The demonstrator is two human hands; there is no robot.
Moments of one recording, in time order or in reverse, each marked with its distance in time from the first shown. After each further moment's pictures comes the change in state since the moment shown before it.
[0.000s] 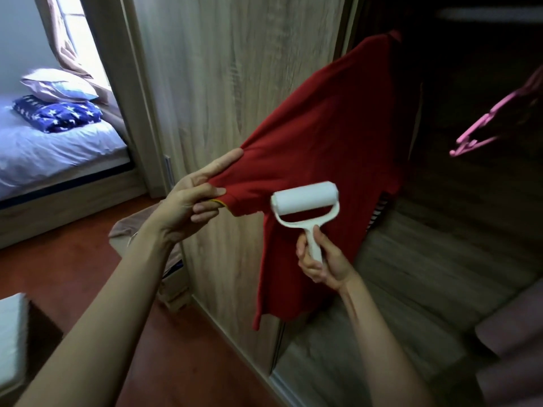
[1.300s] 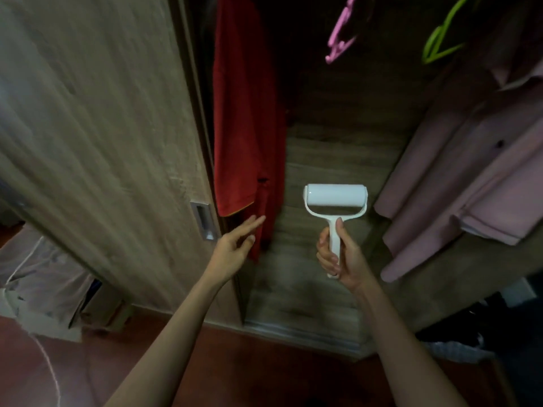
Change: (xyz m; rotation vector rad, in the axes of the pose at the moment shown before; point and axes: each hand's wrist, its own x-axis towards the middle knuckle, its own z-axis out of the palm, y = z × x) left_hand 0.027 -0.236 0.053 0.603 -0.394 -0.037; right_hand -0.163 0.065 -0.031 0.276 0.710 -0.289
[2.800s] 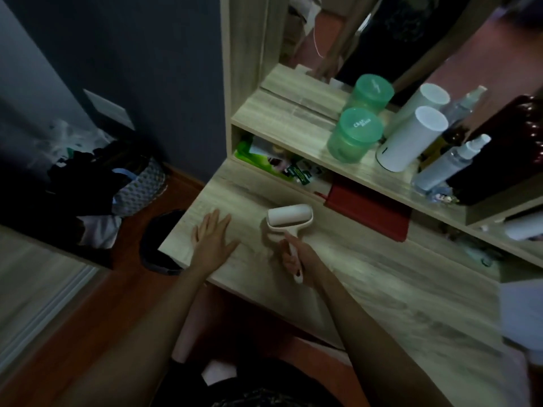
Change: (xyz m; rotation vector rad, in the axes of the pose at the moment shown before) left_hand -0.472 0.129 0.686 0.653 -1.099 0.450; right_hand -0.861 0.144 -0.212 0.391 1.347 -0.164
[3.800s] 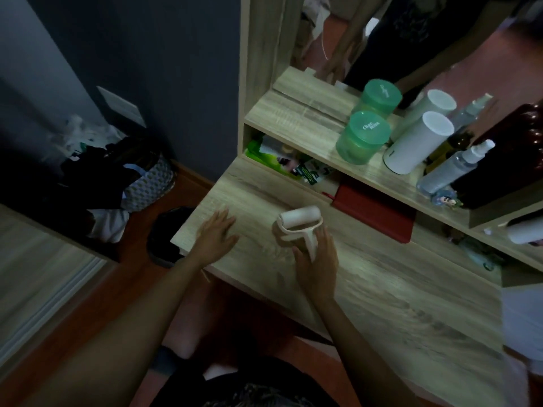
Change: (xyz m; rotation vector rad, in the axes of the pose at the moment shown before) left_hand -0.008 -0.009 -0.031 -0.109 -0.153 0.088; right_hand -0.027 0.043 -0.004 -1.018 0.739 -0.765
